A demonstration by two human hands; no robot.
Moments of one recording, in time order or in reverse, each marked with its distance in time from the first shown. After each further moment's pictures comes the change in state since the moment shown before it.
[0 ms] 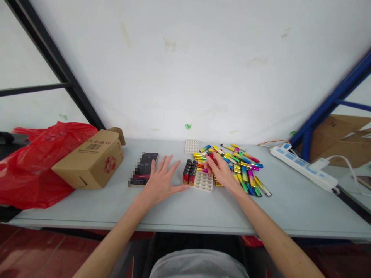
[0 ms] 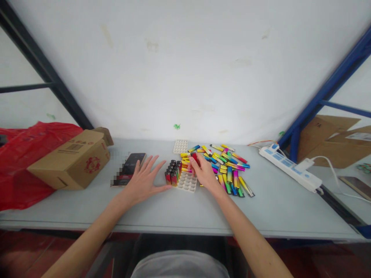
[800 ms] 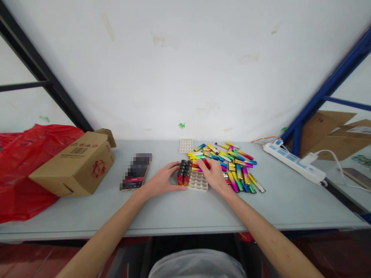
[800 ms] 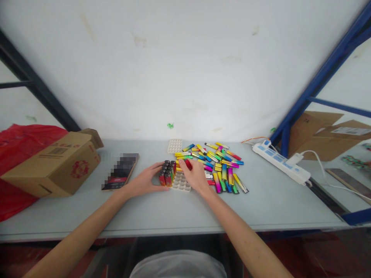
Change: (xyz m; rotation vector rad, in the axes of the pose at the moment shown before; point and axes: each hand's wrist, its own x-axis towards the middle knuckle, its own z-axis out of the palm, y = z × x) left_hand 0.033 -0.011 0.011 -0.413 -0.216 0.167; right_hand -0.004 -0.009 0.018 -0.164 0.194 -0.013
